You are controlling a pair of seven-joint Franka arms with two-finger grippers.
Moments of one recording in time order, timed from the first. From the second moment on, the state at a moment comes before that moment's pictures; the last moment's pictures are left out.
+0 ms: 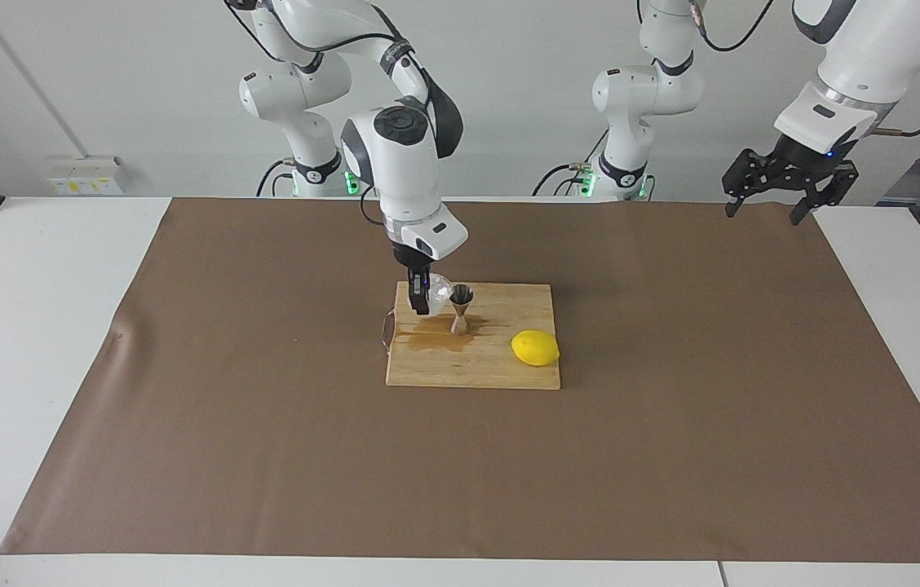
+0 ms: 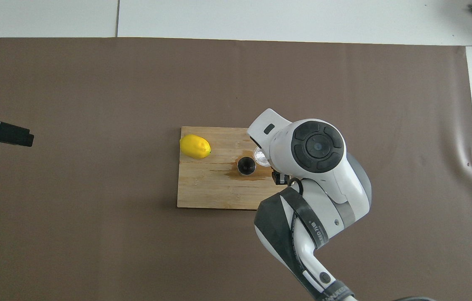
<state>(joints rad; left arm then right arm) -0.03 -0.04 -0.04 -1.56 -0.02 1.54 0.14 0.51 0.17 0.00 -1.88 -0.07 2.15 -1.05</state>
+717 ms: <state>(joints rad) -0.03 -0.04 -0.04 -1.56 -0.02 1.54 0.14 0.58 0.18 0.01 -1.87 -0.34 2.12 -1.05</state>
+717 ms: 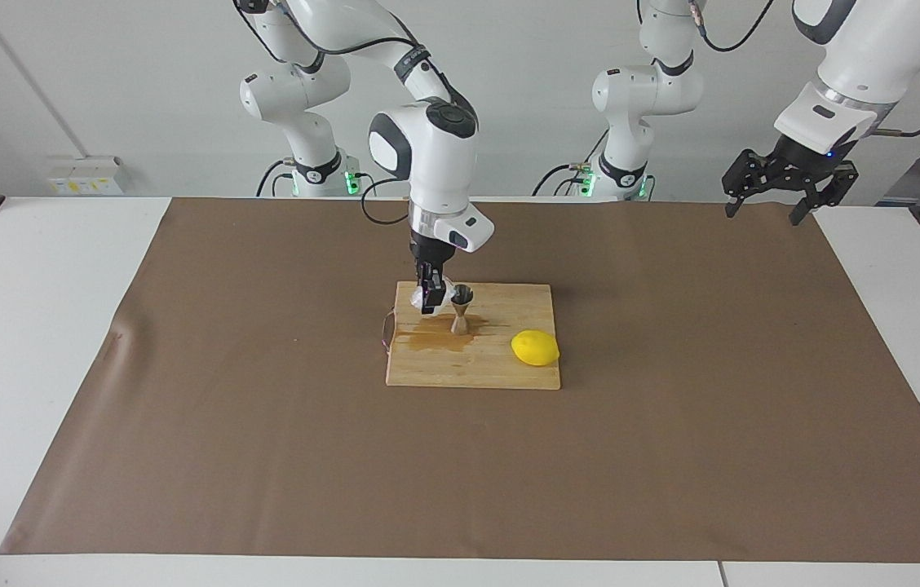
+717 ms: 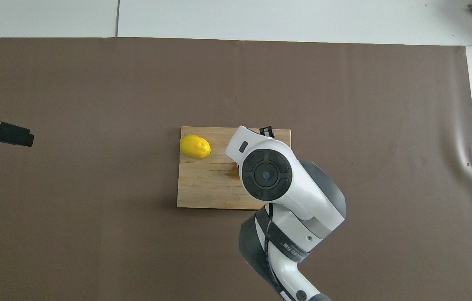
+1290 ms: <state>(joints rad) -0.03 -0.04 -0.04 -1.56 -0.02 1.54 0.14 0.58 0.18 0.06 -1.87 -0.48 2.12 -1.05</state>
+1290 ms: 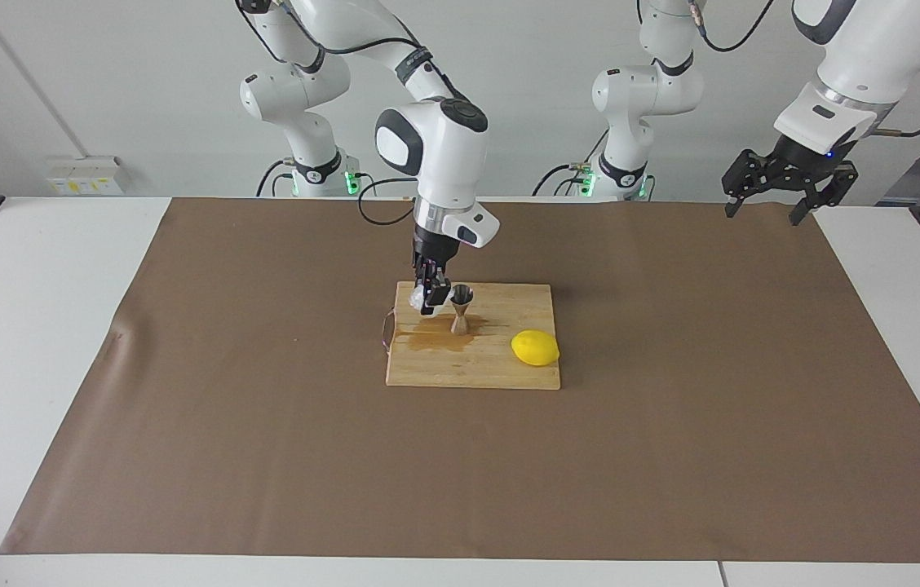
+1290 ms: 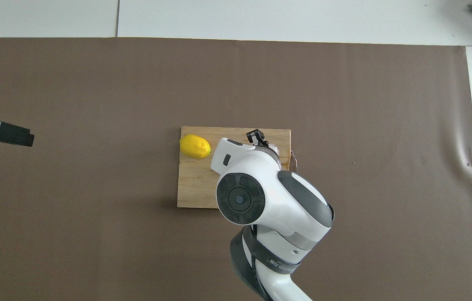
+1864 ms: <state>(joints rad) -0.03 -0.04 -0.04 -1.56 -0.02 1.54 0.14 0.58 0.18 0.06 -1.87 -0.54 2.10 -1.05</state>
